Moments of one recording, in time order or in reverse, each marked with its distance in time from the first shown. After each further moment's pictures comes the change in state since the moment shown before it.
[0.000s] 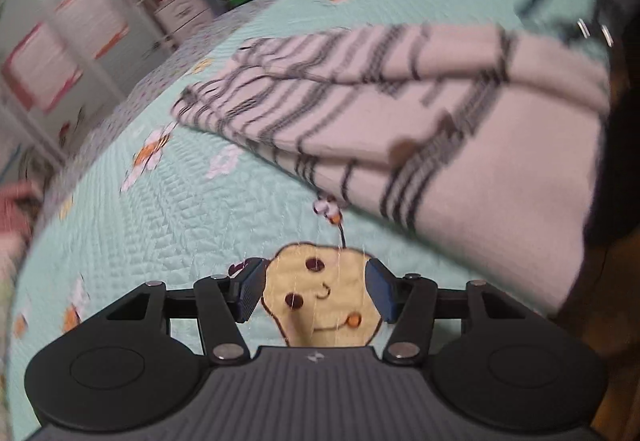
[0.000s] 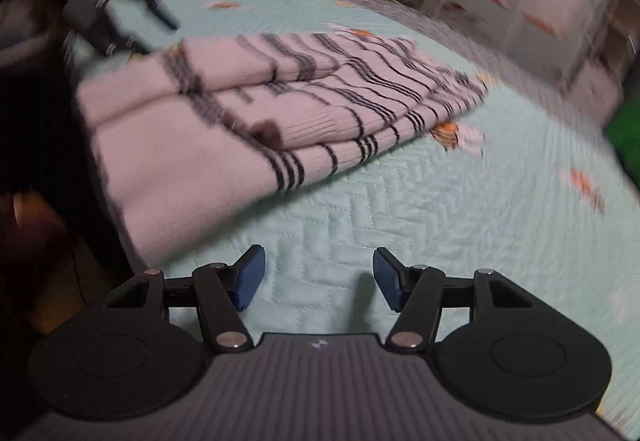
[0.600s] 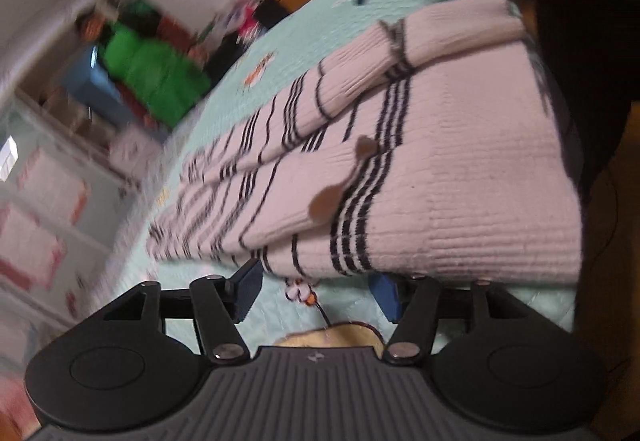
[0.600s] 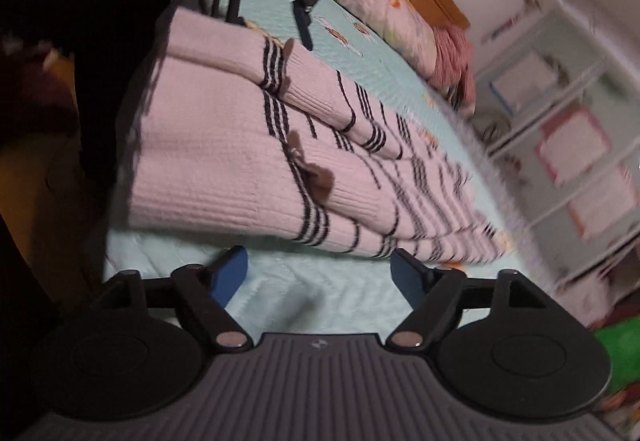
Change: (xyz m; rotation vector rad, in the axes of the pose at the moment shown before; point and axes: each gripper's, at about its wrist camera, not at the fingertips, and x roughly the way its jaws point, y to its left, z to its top) left arm 0.010 -0.035 -0.001 0.446 -0.260 0.017; right arm 0.014 0.035 0.008 -0.617 -0.158 -0.017
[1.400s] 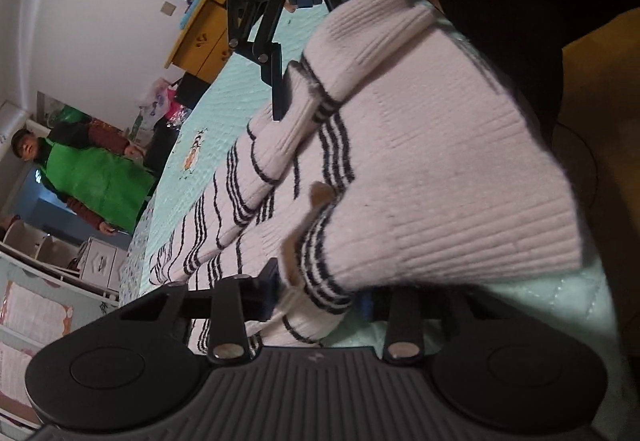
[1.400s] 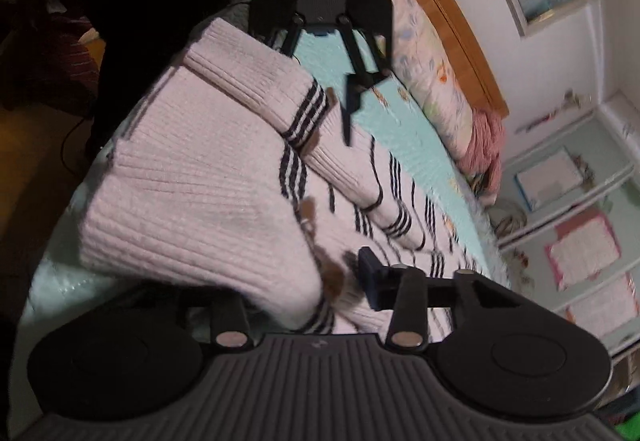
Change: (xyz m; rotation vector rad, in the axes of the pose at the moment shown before) left arm 0.012 0.008 0.009 0.248 -0.145 -0.141; right arm 0.024 0.009 0.036 -0.145 -0.145 0.041
